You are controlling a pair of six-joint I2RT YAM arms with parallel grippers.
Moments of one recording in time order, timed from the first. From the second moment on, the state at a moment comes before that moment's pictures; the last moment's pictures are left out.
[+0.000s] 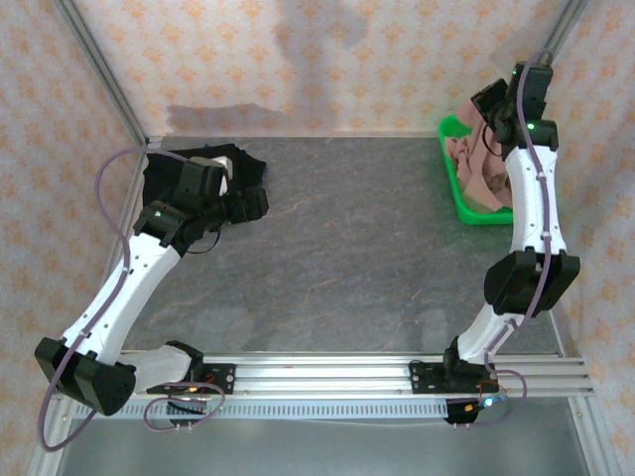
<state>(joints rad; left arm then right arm) -0.32 1.20 1.29 -0.84 -0.03 -0.50 -0.12 1.72 1.96 -0.61 -0.07 0.79</state>
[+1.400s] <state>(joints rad) -0.26 1.03 1.55 -0.88 -0.16 -0.49 0.49 1.78 2.17 -0.78 -0.40 1.05</state>
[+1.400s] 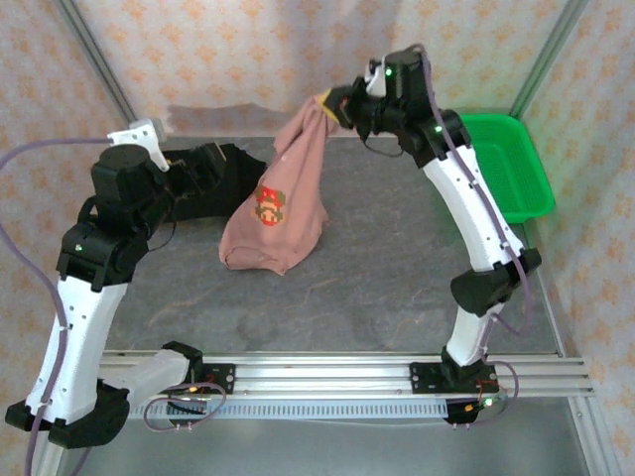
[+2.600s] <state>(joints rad) -0.28 1.24 0.69 -0.58 0.01 -1.01 0.38 1.54 1.46 -0.55 -0.27 1.03</state>
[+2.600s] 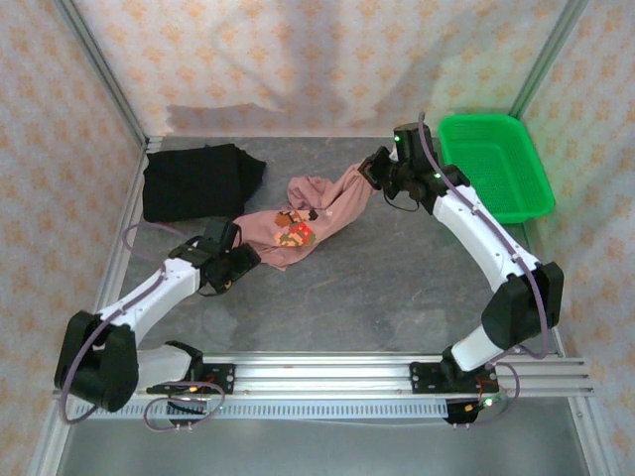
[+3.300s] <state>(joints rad) -0.21 1.62 0.86 -0.53 -0.01 -1.09 0.36 1.54 1.45 -0.55 -0.31 1.01</state>
